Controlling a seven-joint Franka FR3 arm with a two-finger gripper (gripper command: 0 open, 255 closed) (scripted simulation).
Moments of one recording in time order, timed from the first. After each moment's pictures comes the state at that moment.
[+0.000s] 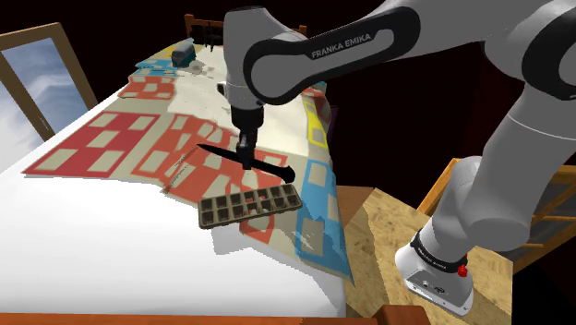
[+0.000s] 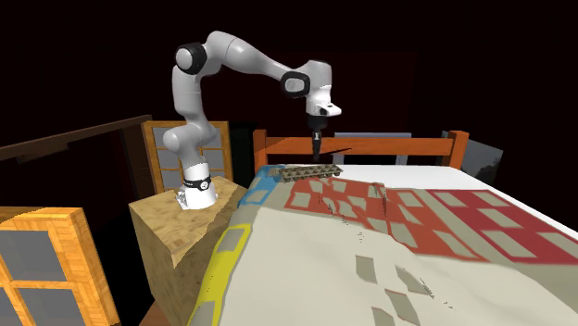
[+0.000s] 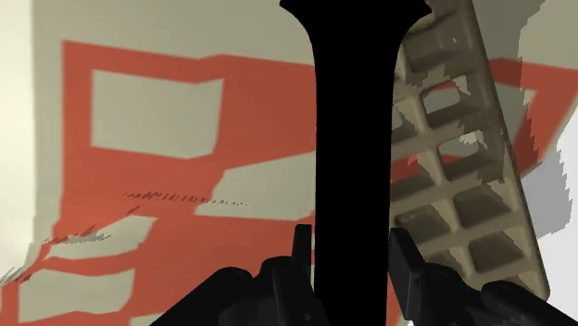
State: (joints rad) arm 0.29 0.05 0.17 -1.95 0.04 1.99 -0.18
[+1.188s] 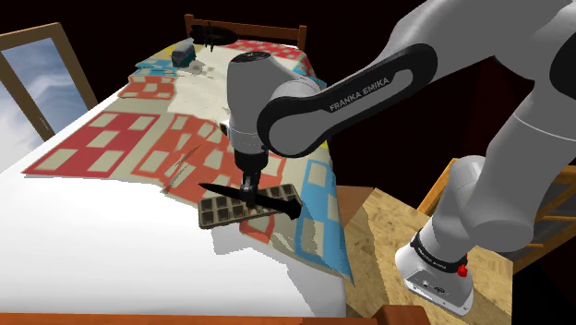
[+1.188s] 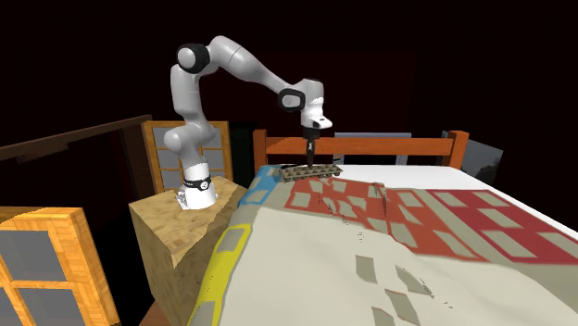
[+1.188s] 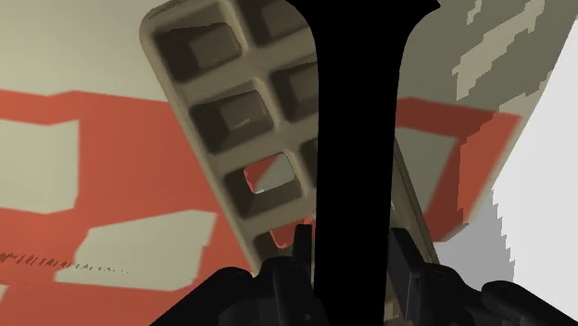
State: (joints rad) arm 0.35 0.01 0.23 -2.16 0.05 2.16 -0.06
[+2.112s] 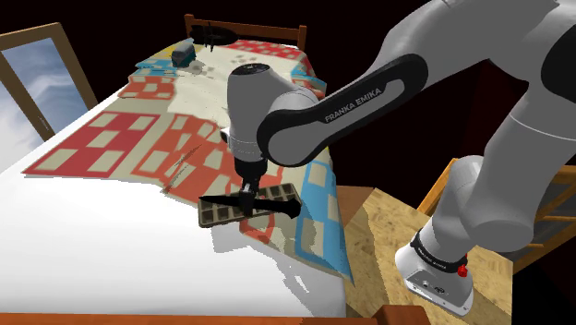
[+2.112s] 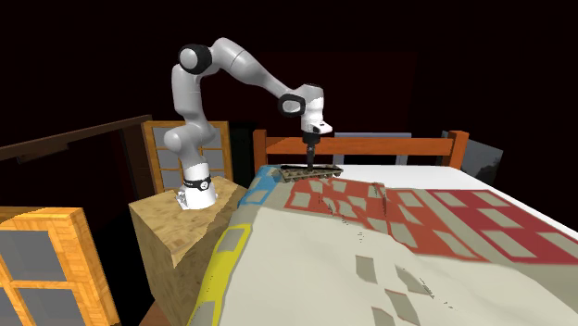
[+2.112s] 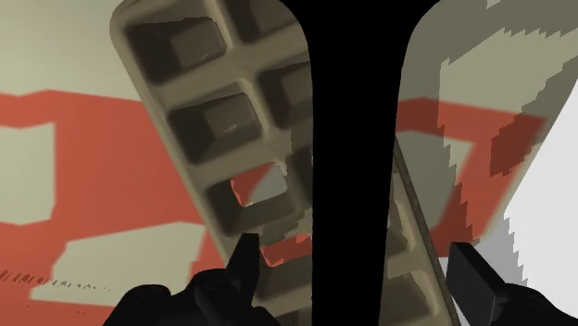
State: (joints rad) arm 0.36 0.04 0.23 -2.18 0.04 2.21 -0.05
